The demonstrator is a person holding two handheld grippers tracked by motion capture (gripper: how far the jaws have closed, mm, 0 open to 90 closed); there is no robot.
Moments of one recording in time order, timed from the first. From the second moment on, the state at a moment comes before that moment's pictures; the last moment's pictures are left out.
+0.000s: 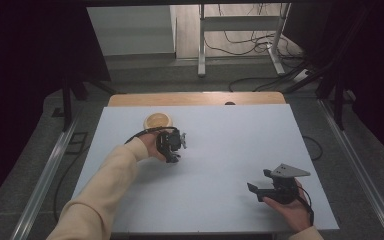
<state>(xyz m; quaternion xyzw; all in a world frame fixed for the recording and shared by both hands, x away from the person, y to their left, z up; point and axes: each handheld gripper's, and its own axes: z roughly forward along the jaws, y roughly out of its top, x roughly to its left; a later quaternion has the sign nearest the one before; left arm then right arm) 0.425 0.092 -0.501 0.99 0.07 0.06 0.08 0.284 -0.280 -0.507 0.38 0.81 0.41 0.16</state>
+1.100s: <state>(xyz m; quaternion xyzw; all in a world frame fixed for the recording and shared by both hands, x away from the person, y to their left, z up) 0.434 0.091 -0.500 1.00 0.04 -0.02 0.08 0.278 -0.280 -0.500 0.37 0.81 0.43 0.17</state>
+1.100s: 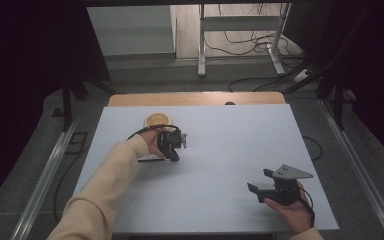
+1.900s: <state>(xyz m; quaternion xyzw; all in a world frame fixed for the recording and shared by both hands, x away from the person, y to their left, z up) 0.410 0.105 -0.455 0.99 0.07 0.04 0.11 0.278 -0.280 -0.501 0.37 0.81 0.43 0.17</state>
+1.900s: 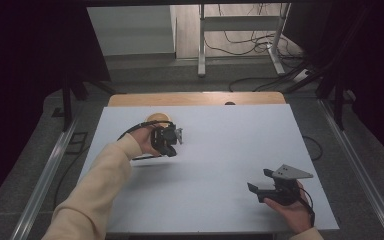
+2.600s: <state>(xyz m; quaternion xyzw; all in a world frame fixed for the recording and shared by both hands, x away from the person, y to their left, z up) 0.388 0.135 -0.438 0.98 0.12 0.06 0.16 0.279 -0.280 -0.501 0.37 0.81 0.42 0.17</state>
